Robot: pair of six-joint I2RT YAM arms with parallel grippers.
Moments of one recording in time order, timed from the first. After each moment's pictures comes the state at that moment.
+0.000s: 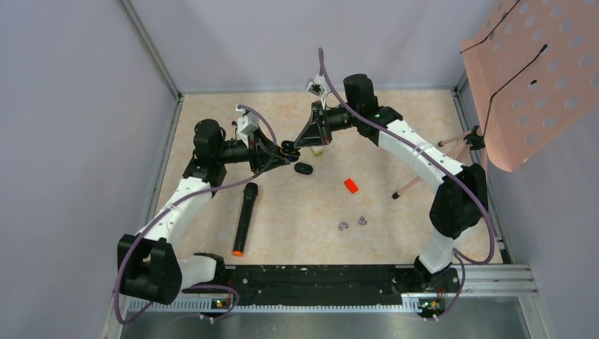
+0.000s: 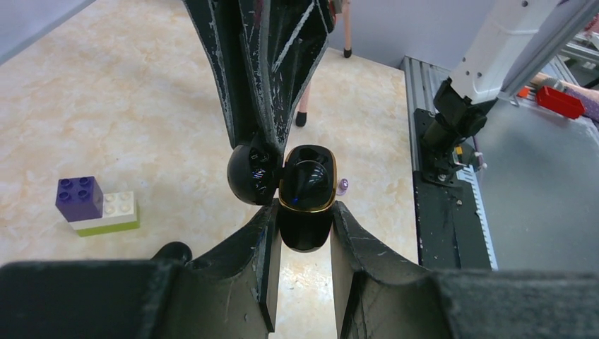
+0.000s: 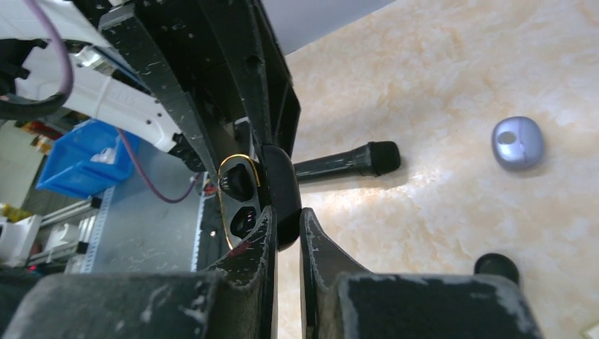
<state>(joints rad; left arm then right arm) -0.20 1.22 0.85 0.29 1.24 -0.13 0.56 1.74 1.58 -0.27 -1.09 0.13</state>
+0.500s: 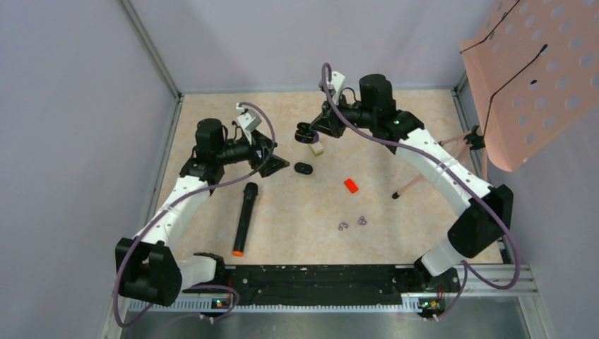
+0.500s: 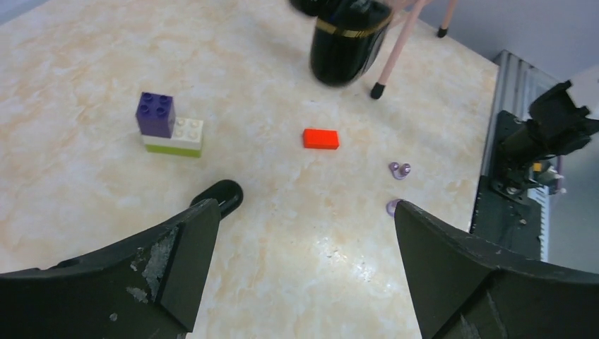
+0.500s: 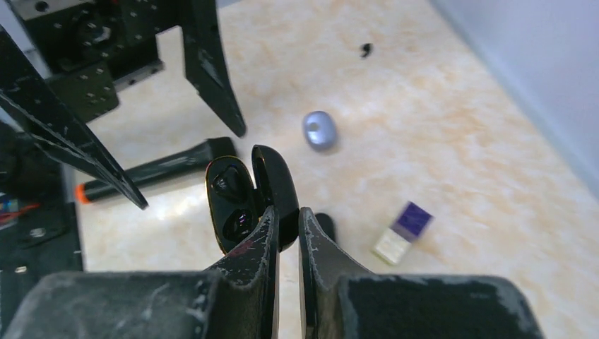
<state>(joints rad) -0.19 1.21 0.89 0.03 0.98 -0.02 0.56 1.60 1.54 -0.34 -0.66 -0.15</state>
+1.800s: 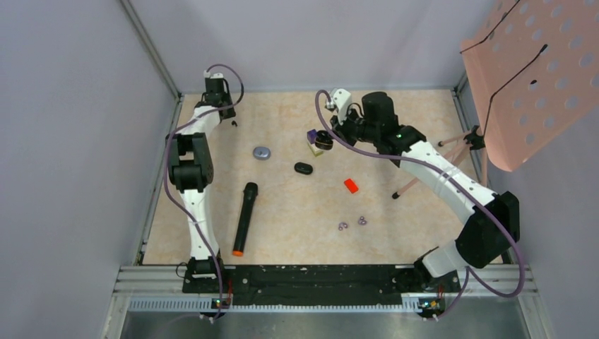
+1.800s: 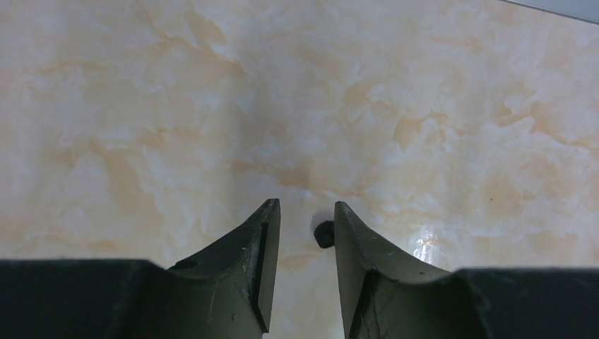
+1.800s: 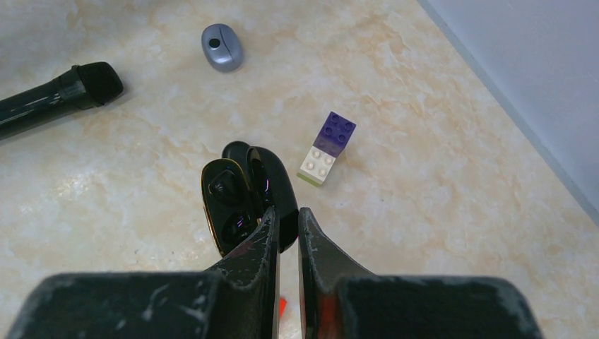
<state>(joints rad) 0.03 2.30 1.87 -0.26 -0.14 -0.18 0.55 1.46 1.30 -0.31 -0.31 -0.34</state>
